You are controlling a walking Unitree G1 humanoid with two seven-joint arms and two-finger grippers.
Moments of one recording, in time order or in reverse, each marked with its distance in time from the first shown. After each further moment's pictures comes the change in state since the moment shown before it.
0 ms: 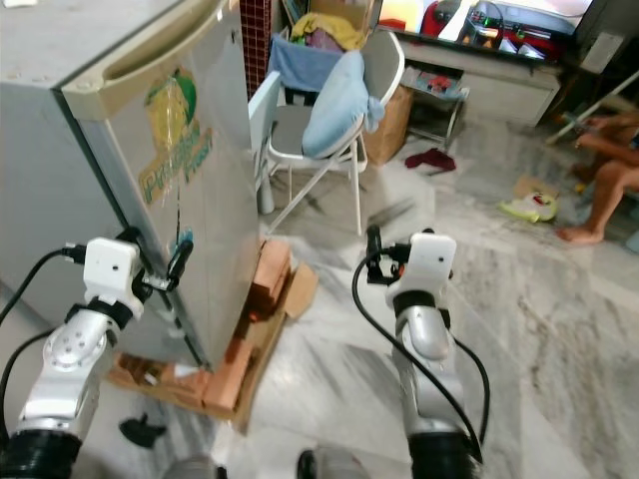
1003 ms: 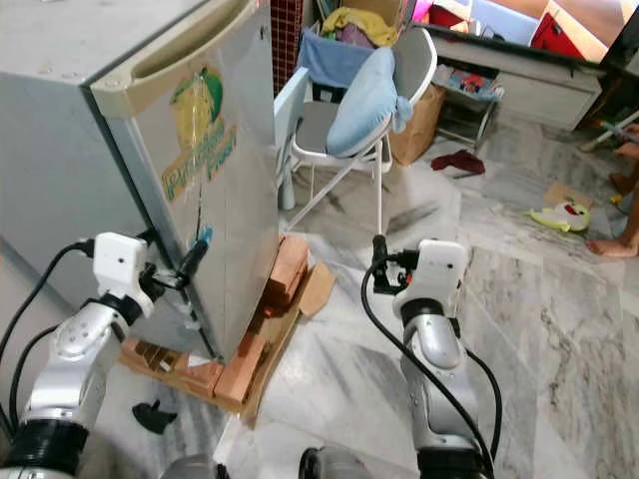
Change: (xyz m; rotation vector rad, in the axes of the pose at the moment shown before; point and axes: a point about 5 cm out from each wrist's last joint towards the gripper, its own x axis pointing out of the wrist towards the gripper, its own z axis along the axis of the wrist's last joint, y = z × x) left arm 0.002 -0.021 -0.003 -0.112 0.044 -0.204; right arm -0.010 -0.002 0.001 0.019 0.065 0.014
